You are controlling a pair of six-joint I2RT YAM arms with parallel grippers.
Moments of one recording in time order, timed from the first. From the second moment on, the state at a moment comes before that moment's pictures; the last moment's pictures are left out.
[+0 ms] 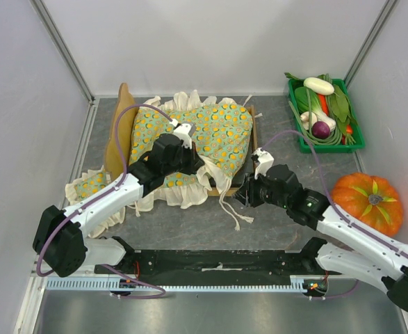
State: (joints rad) left arm -0.65 1.28 0.91 -0.12 0.09 -0.39; right arm 0.79 0.89 0.68 -0.31 -0.09 0.52
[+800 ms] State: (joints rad) left arm -0.64 1.28 0.91 -0.13 0.11 -0.39; right arm 0.95 1.26 0.53 -0.25 0.15 0.48
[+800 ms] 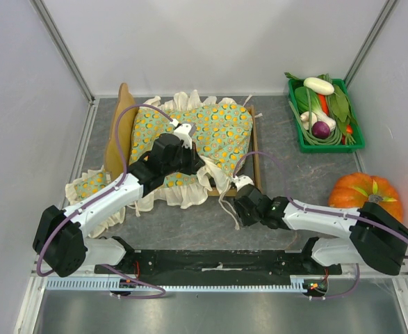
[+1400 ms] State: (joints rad) left arm -0.64 1.27 0.91 -0.13 0.11 -0.39; right arm 1.02 0.96 0.71 -0.44 0.43 0.43
